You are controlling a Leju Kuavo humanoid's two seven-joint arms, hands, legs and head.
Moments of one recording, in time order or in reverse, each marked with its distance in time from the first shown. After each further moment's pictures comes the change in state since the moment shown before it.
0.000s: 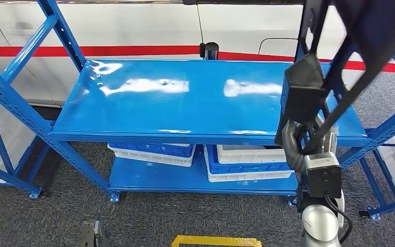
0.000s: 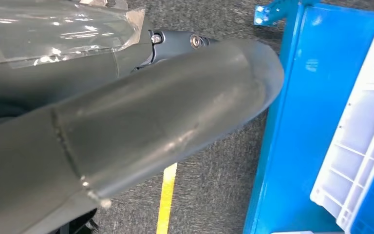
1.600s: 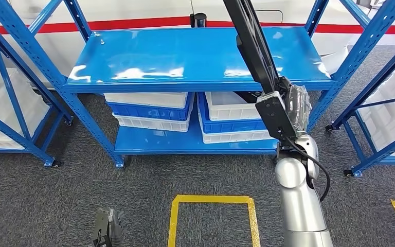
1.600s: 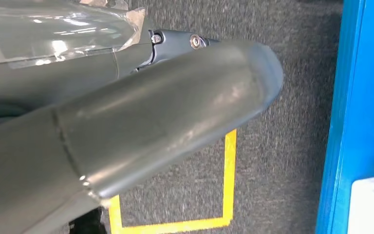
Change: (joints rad) left arm -0.065 -0.022 -0.092 -0.005 -0.065 0.008 0.044; right arm -0.282 0.066 0.002 0.312 0.310 -0.042 0.190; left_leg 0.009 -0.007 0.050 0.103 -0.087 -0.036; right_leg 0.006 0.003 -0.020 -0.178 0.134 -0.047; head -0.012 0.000
